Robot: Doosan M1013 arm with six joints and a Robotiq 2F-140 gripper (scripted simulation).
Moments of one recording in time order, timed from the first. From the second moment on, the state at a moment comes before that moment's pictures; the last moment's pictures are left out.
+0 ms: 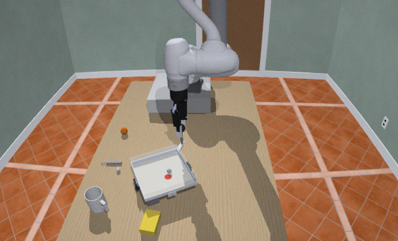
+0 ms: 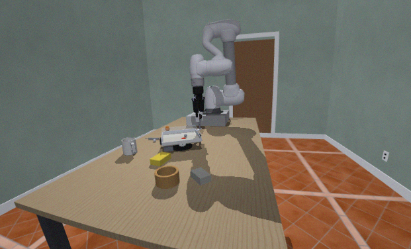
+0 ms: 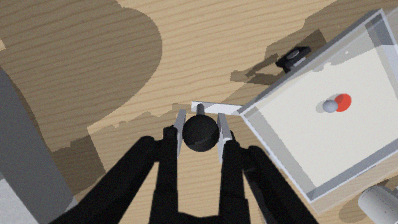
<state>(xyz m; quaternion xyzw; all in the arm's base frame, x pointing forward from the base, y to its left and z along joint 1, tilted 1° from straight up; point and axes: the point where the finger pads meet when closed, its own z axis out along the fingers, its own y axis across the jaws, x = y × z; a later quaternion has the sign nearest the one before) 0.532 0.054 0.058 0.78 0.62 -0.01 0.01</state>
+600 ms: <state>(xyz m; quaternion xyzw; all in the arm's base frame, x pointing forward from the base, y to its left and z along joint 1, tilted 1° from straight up) 0.529 0.054 0.053 0.78 0.62 -0.01 0.01</state>
